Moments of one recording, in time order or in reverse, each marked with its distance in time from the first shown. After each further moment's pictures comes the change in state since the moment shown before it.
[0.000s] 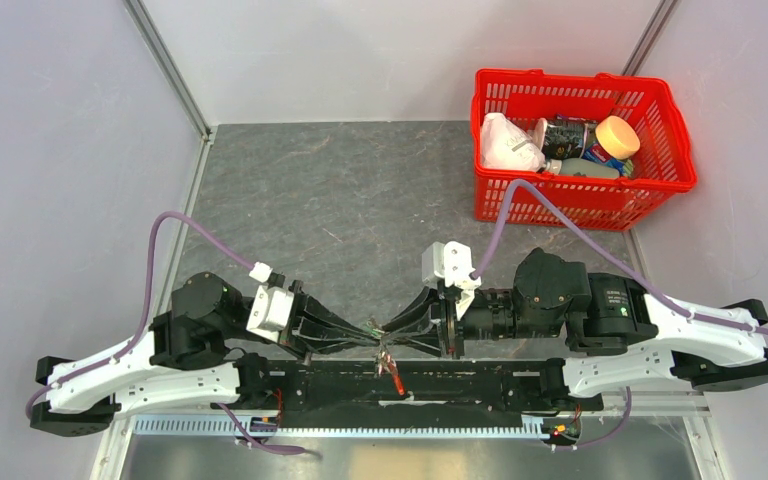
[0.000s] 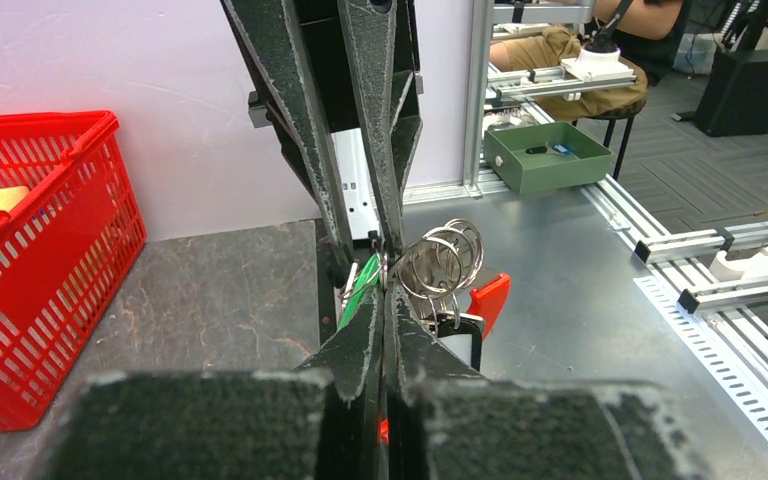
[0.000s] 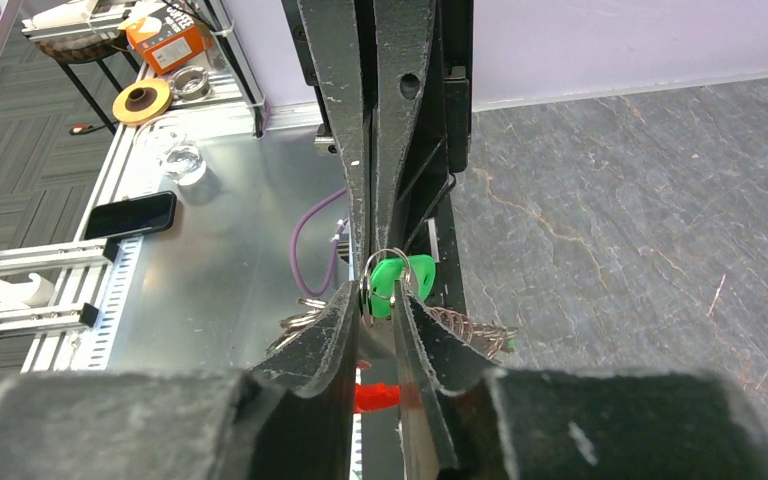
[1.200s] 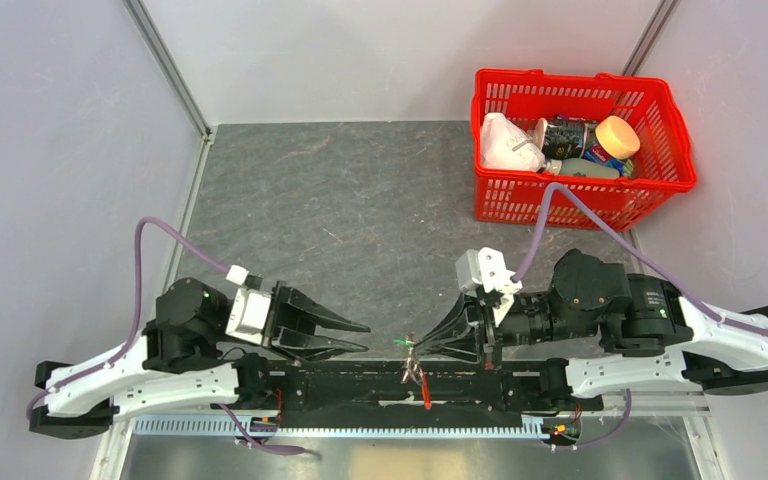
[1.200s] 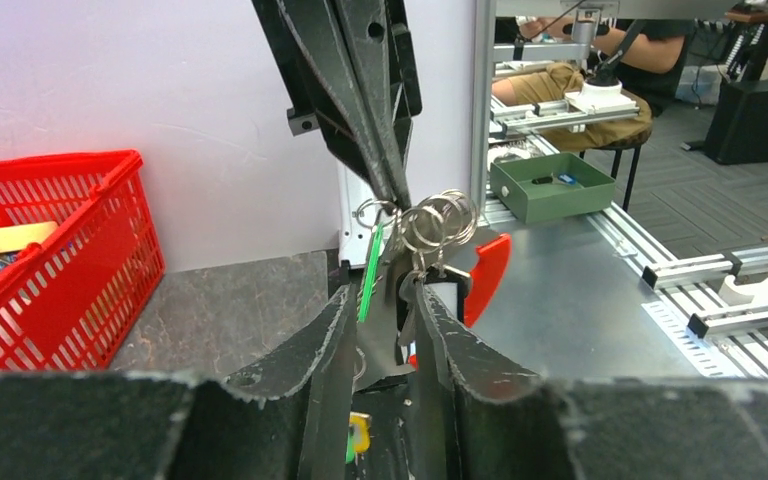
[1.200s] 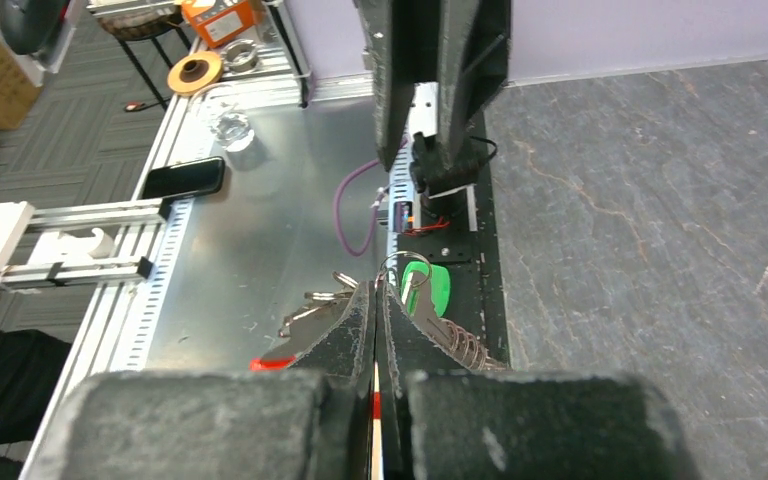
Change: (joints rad) left arm 0.000 -0.066 -0.028 0.048 -0.021 -0.003; right arm 0.000 -0.103 -0.024 -0.100 -0.085 0.033
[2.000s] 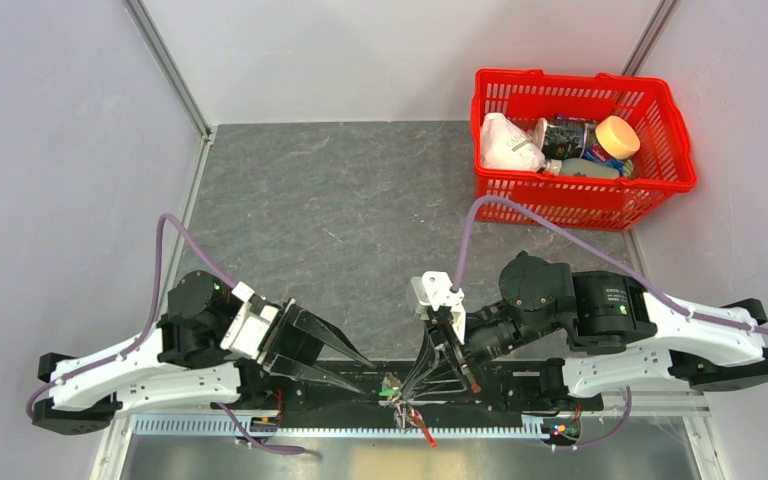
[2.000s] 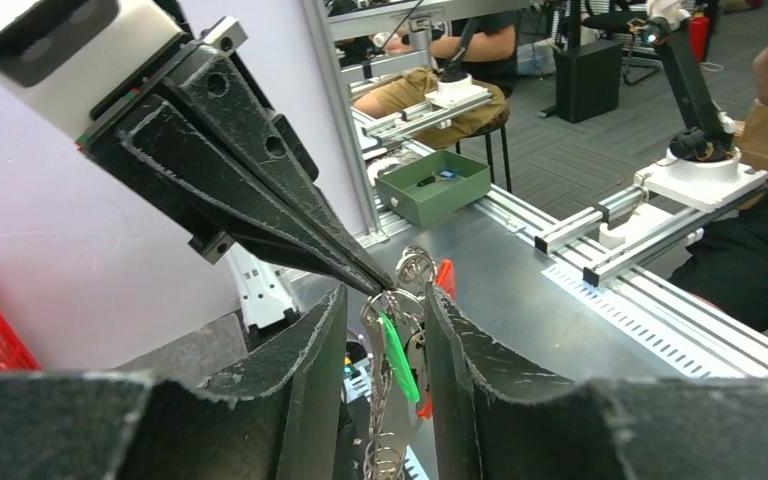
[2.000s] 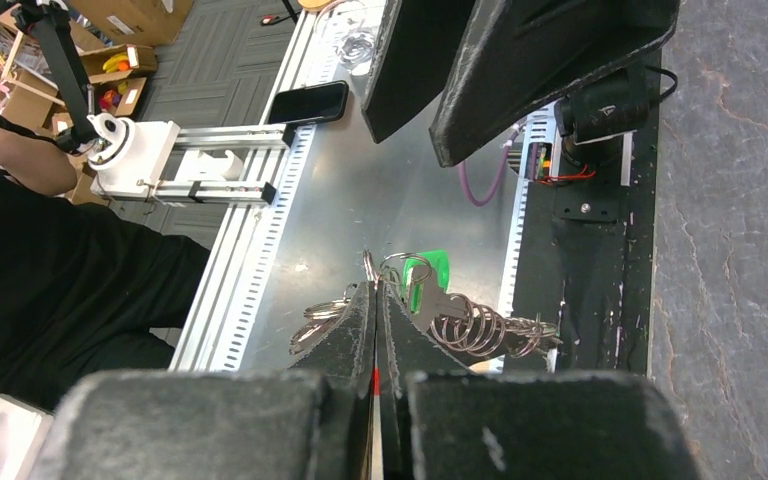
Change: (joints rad) left arm 0.000 0.109 0.028 0.134 0.341 0.004; right arm 0.000 0.118 0.048 -0.058 -0.290 0.116
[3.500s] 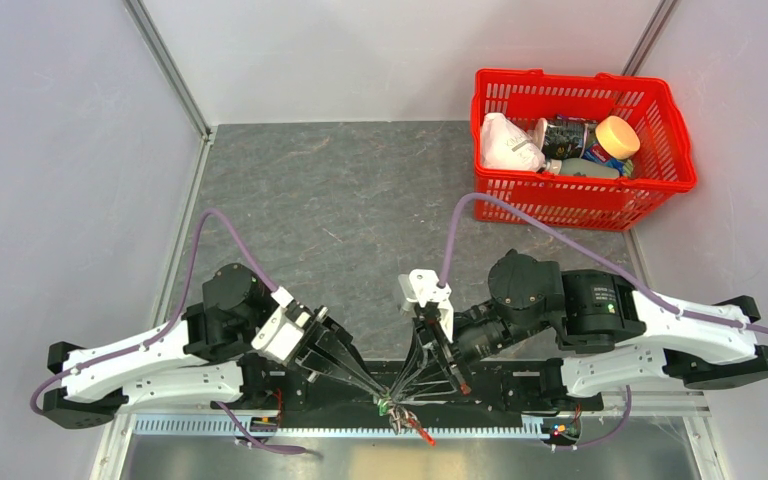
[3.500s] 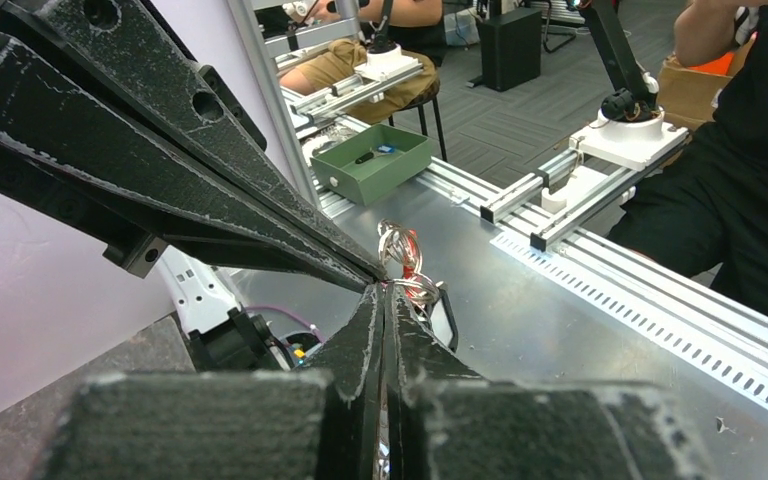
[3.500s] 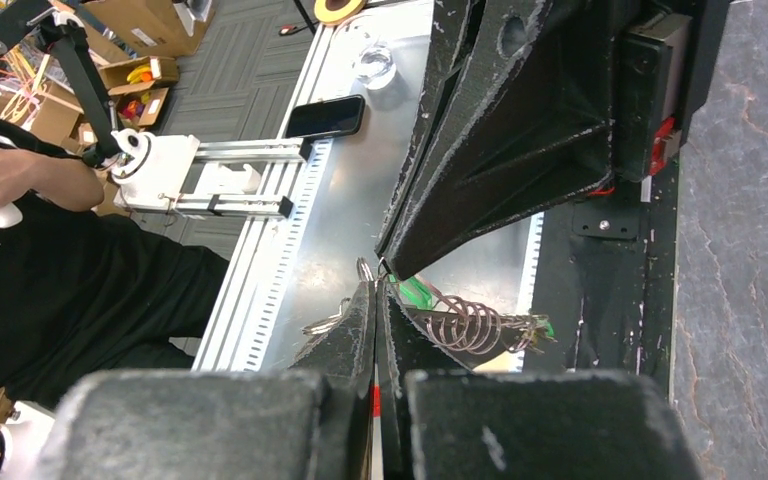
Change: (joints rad) left arm 0.000 0.119 -0.002 0.051 0.168 0.003; right arm 0.000 0.056 0.039 0.034 -0.022 0.040
